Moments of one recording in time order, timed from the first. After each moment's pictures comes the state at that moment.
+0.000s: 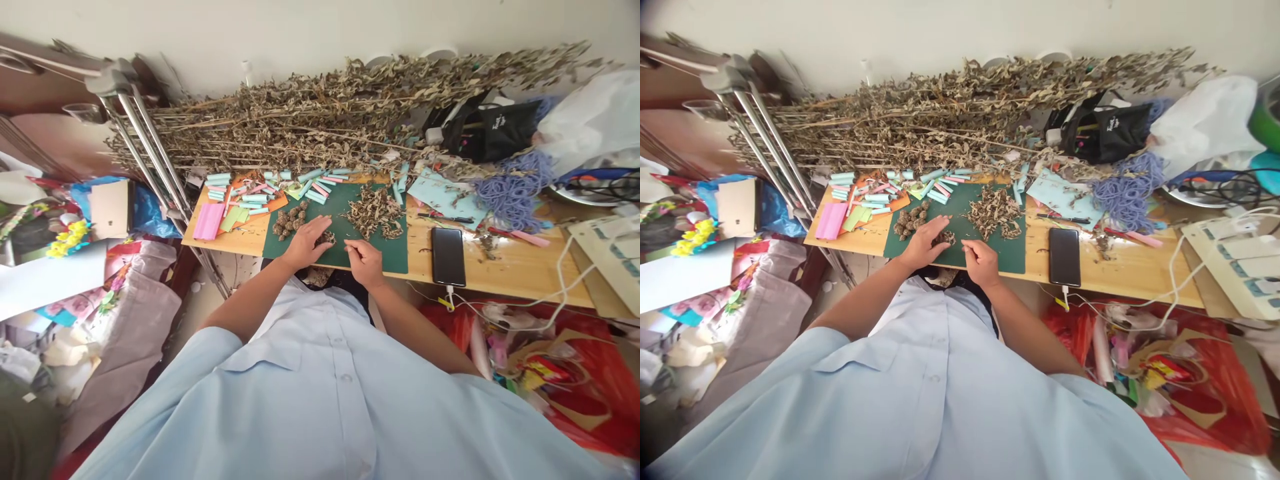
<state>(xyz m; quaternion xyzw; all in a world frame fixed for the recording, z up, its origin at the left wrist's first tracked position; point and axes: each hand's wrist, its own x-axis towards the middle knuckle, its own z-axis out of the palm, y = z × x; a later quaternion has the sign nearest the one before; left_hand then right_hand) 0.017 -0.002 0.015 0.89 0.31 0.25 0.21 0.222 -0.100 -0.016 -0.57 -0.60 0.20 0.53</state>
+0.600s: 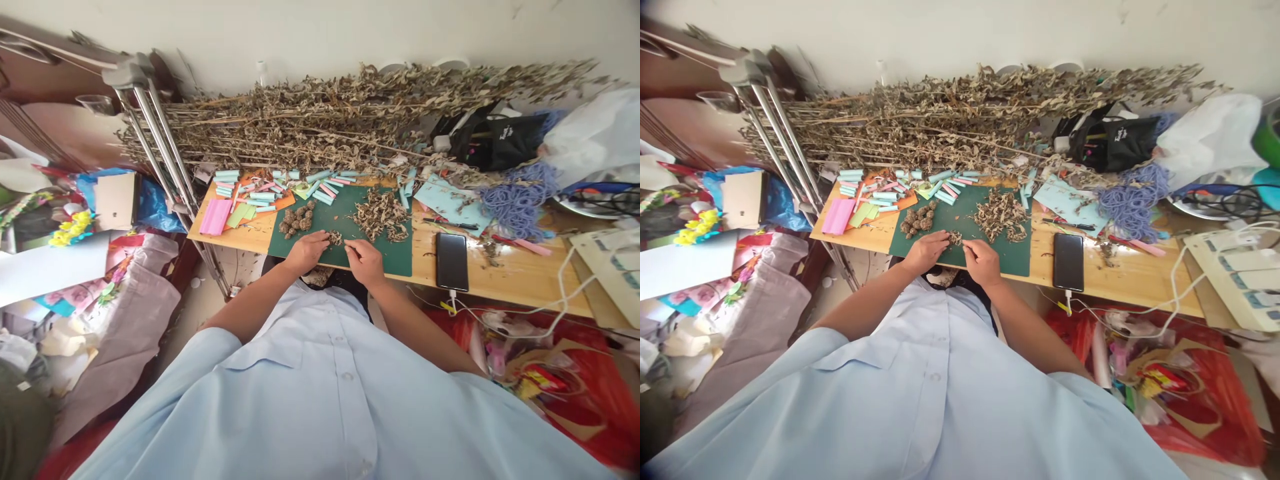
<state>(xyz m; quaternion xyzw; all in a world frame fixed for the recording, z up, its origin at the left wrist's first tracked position) -0.001 -0.014 -0.021 0.89 0.32 0.26 0.19 0.215 -0.094 -0.012 -0.58 -0.65 0.18 0.46</state>
